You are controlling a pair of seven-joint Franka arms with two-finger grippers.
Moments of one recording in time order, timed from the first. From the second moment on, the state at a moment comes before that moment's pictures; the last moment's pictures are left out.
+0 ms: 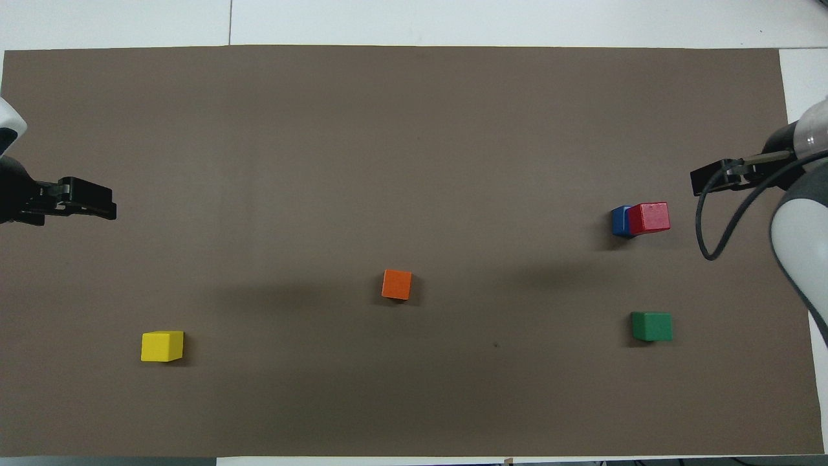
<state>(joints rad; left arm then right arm) 0.10 -0.03 -0.13 -1.68 -0.02 1.62 -0.04 0.11 0.02 -0.09 -1.64 -0.07 1.65 -0.05</state>
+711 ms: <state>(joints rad) 0.09 -0.03 -0.13 -1.68 -0.05 1.61 -0.04 0.04 -0.04 -0.10 -1.62 -0.04 1.46 -0.06</state>
